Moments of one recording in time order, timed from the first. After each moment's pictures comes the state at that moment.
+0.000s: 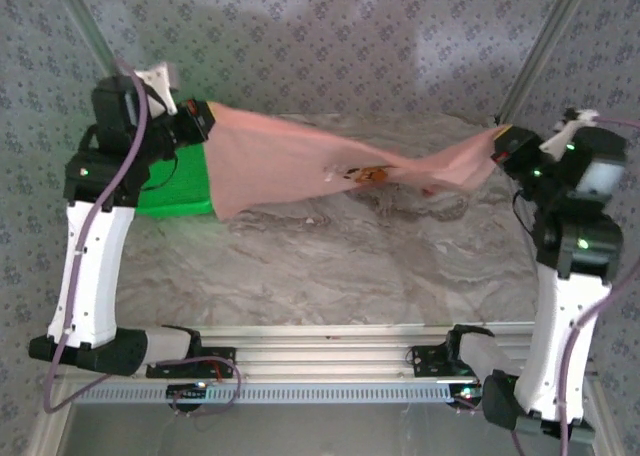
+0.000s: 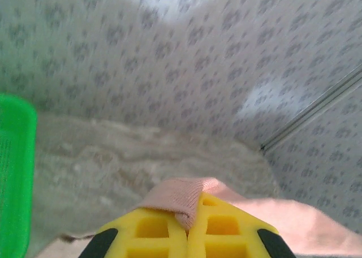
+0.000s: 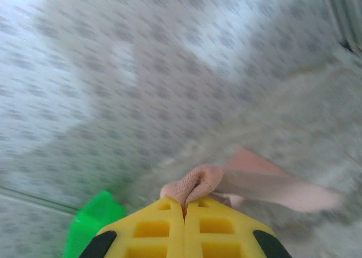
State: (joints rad) left arm -0.22 1.35 2.03 -0.92 0.19 -0.46; right arm -0.23 1.00 1.74 -0.90 -0.37 0.70
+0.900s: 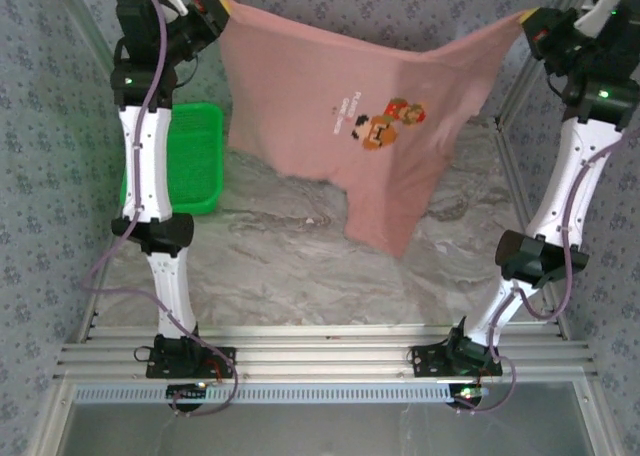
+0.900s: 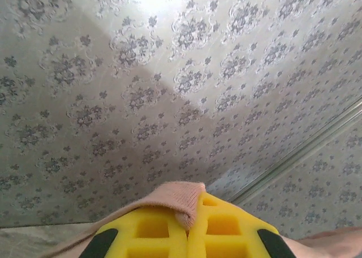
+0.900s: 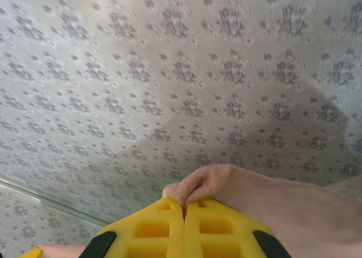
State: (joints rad) left arm -0.10 2.17 2.94 -0.77 0.45 -0.70; right arm -0.38 1.86 2.54 -0.73 -0.72 0.82
